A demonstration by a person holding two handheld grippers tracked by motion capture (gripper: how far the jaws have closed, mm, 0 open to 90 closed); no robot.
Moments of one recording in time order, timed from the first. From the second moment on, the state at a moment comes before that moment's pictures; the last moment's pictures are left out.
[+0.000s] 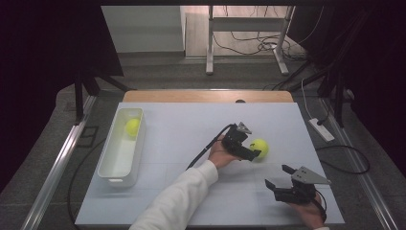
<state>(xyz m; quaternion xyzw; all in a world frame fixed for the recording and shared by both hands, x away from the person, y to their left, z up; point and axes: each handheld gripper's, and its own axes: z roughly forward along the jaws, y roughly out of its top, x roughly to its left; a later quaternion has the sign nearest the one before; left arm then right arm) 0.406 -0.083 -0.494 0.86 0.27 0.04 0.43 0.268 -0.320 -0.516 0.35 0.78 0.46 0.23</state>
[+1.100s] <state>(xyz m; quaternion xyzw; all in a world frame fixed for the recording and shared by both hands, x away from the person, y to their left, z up) 0.417 -0.110 -0.508 0.87 0.27 0.03 0.41 0.268 -0.323 -0.516 0.35 0.78 0.46 0.23</state>
